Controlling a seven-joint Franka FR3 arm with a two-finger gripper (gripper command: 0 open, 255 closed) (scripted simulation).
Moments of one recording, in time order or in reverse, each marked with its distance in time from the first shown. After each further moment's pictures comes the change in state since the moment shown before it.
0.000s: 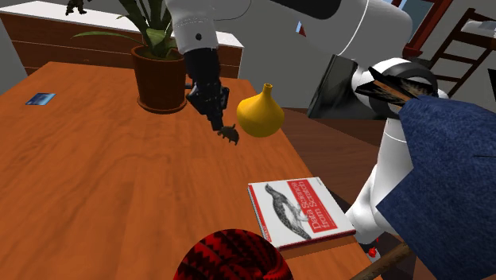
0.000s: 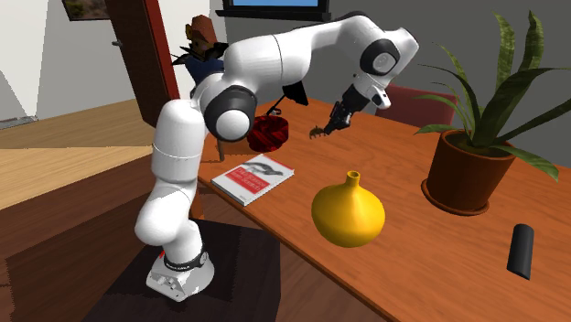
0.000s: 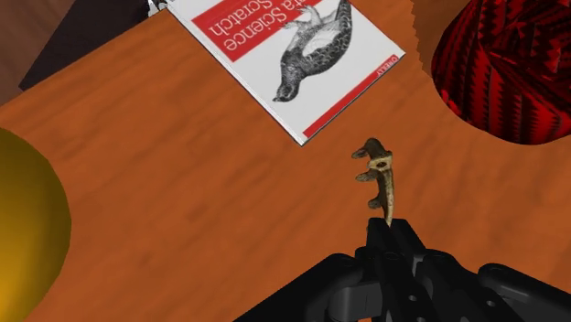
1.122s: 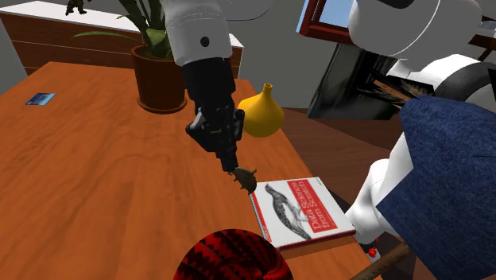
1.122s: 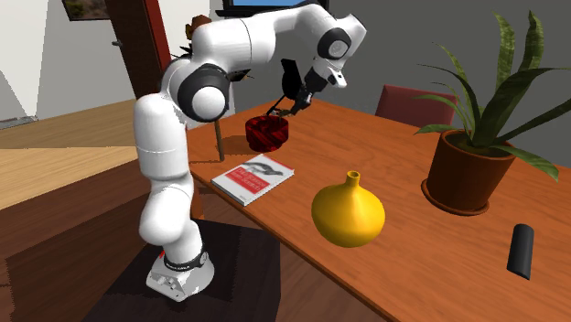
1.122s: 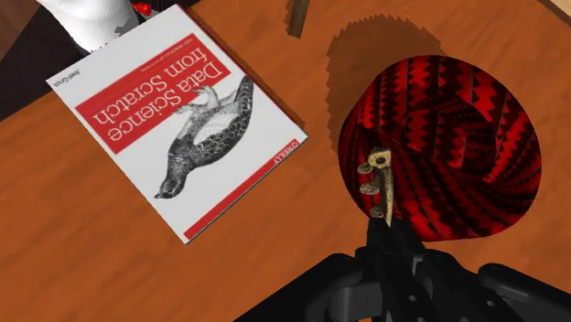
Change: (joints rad) arm 0.109 -0.210 0.088 -0.237 0.137 0.116 0.203
